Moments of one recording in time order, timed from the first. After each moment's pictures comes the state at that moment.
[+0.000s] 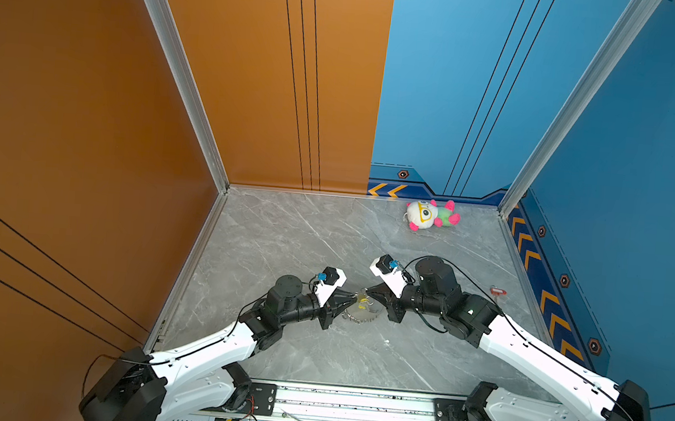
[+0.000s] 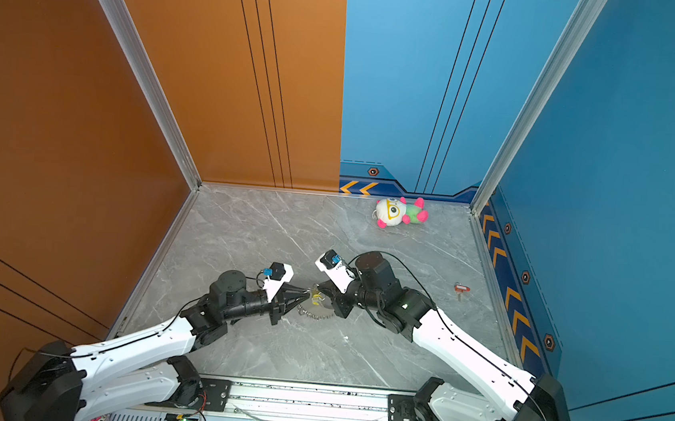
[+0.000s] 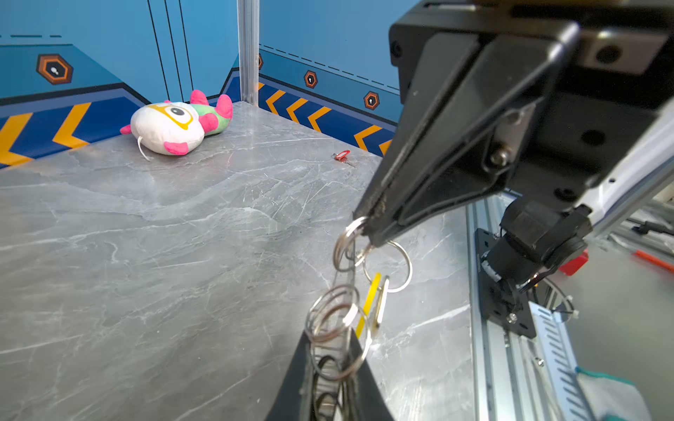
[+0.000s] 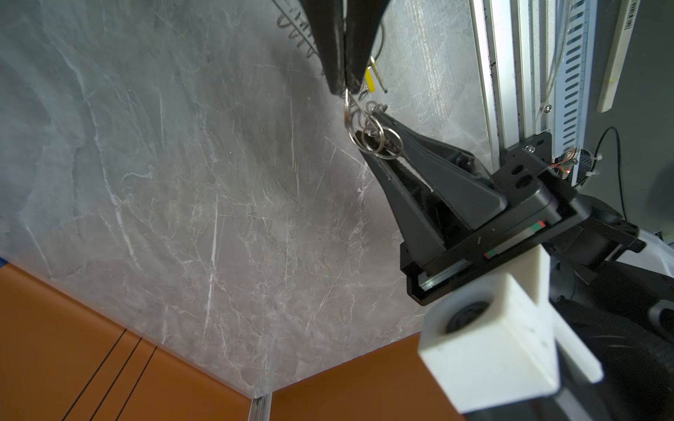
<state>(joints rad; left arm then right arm) -0.69 1.03 0.39 0.42 0.48 -0.10 0.79 1.12 0.89 -0.33 -0.32 -0.08</state>
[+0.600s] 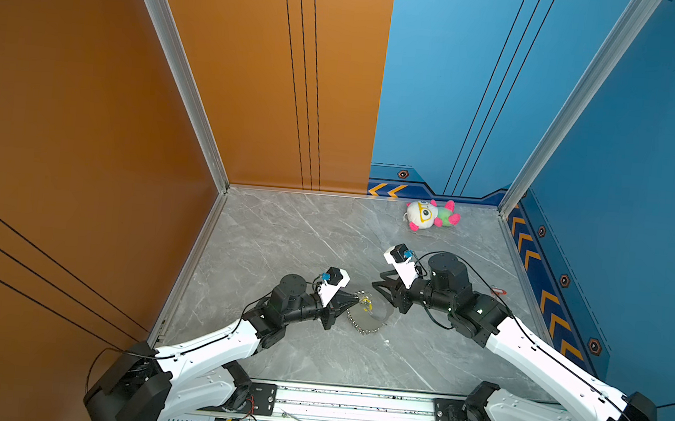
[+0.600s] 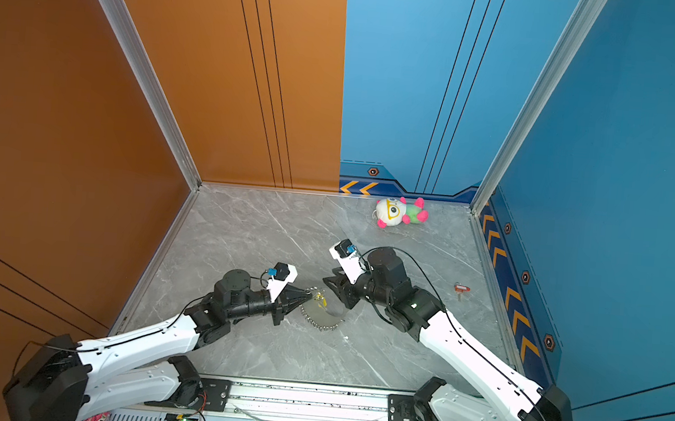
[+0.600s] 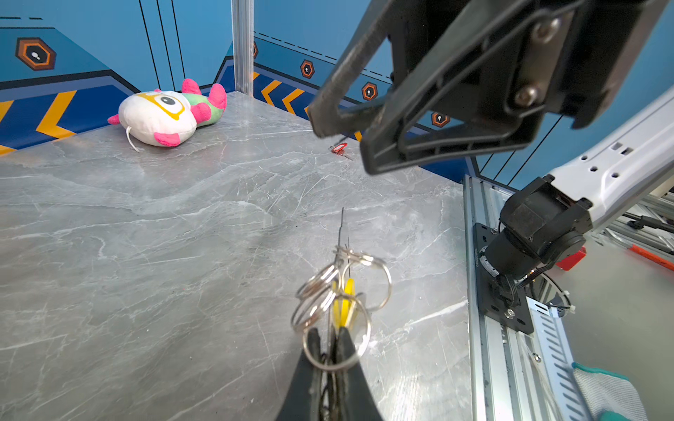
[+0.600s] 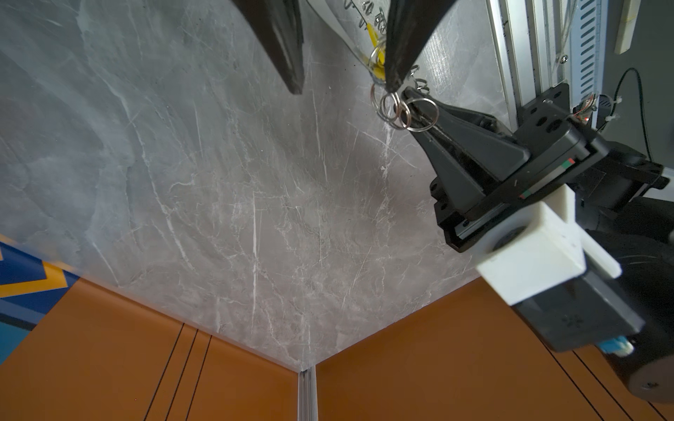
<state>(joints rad) -0.71 1.06 0.41 0.41 0.46 -0.10 0.69 1.07 0.88 -0.29 -0.32 0.01</state>
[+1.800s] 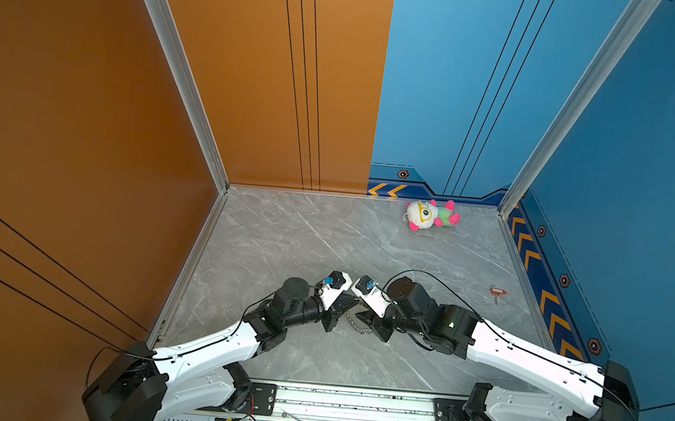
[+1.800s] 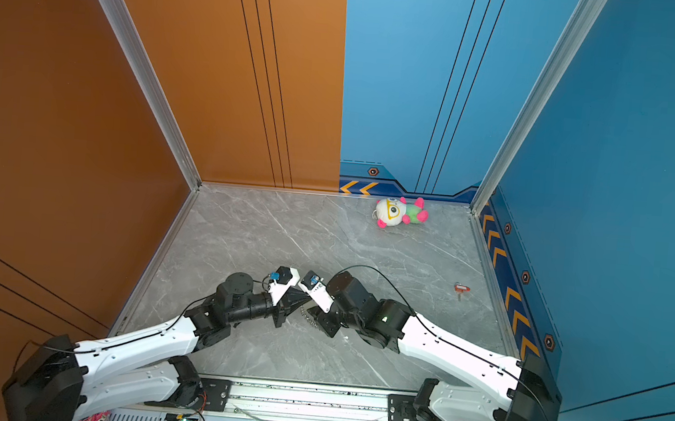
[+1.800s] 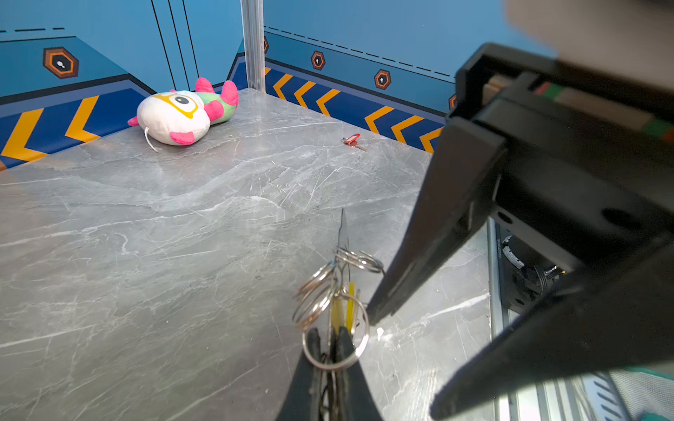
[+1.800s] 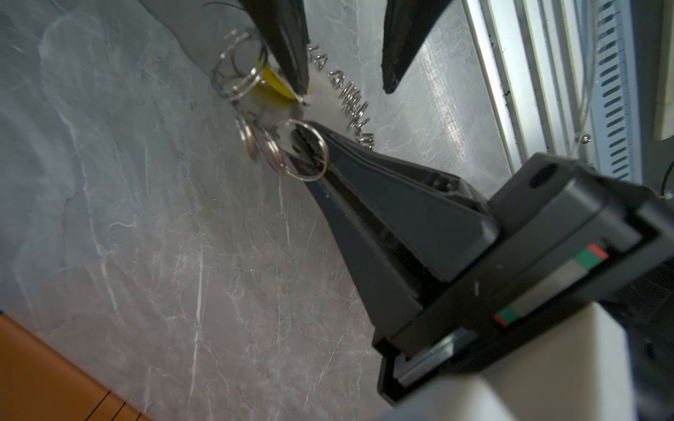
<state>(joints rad) -0.75 1.05 0.41 0.37 0.37 -0.05 1.02 1.18 0.90 -0.41 0.00 -0.01</state>
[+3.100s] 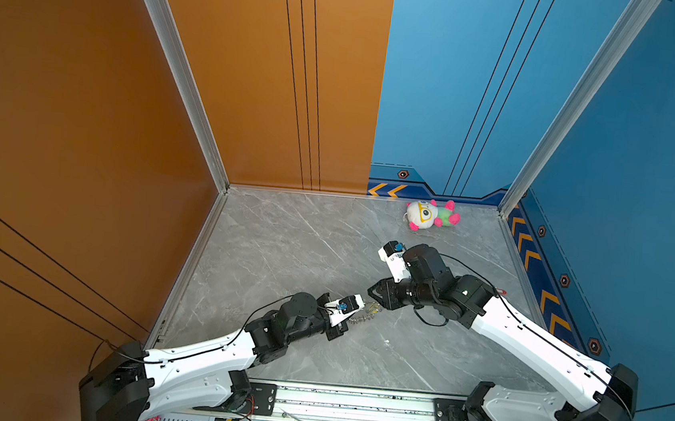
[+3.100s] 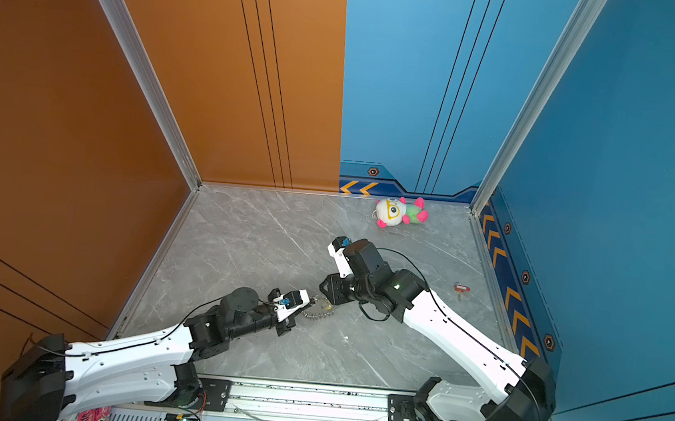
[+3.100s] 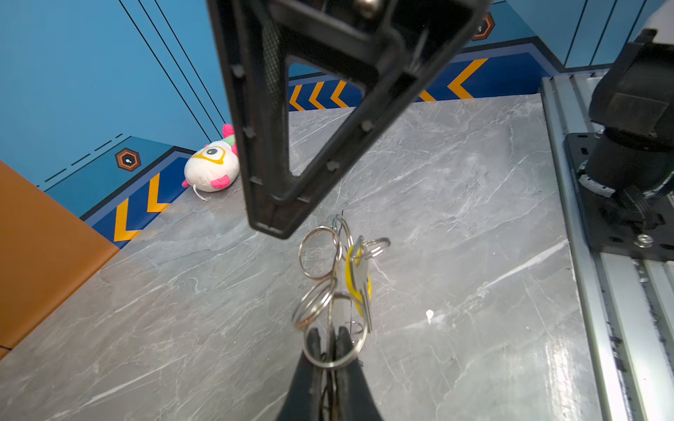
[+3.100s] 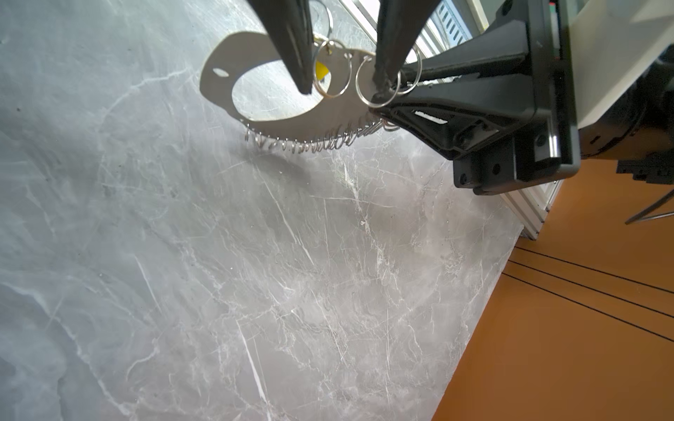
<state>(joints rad) -0.95 0.99 0.40 0.33 0.06 0.30 0.80 1.25 1.13 -0.67 -0.22 0.48</state>
